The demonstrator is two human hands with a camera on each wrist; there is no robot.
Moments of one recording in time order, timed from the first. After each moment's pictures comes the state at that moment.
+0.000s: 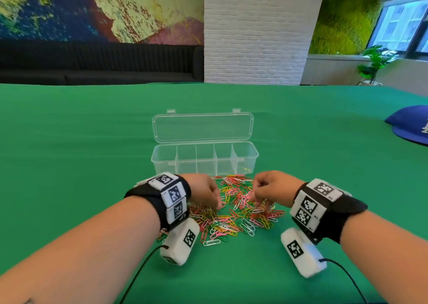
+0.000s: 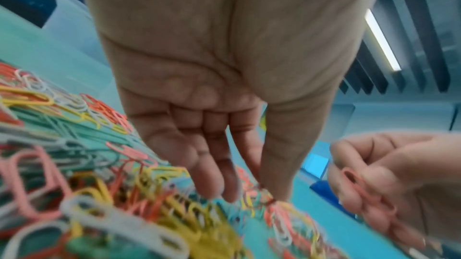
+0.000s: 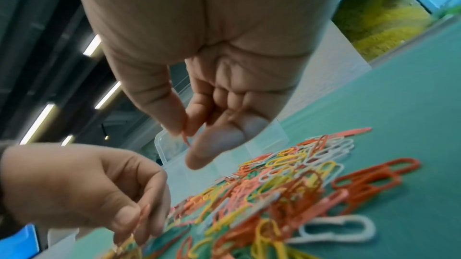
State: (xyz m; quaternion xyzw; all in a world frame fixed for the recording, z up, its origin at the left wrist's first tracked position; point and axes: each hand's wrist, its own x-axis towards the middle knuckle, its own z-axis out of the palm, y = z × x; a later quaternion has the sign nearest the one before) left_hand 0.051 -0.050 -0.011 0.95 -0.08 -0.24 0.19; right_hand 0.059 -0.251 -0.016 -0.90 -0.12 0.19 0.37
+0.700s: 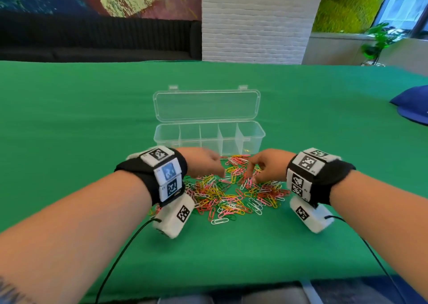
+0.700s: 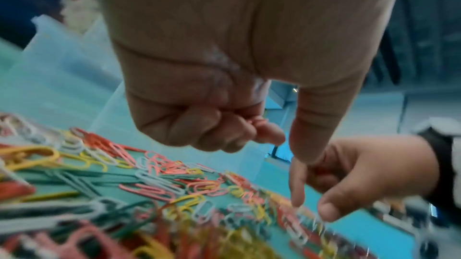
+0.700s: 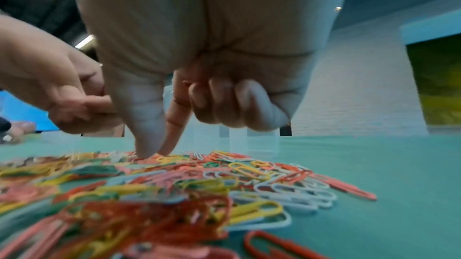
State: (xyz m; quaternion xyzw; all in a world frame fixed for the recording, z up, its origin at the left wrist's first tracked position) left_hand 0.050 -0.038 -0.002 0.95 -0.08 -0.22 0.22; right_hand 0.068 -0.225 -0.009 -0.97 -0.19 0.16 0.09
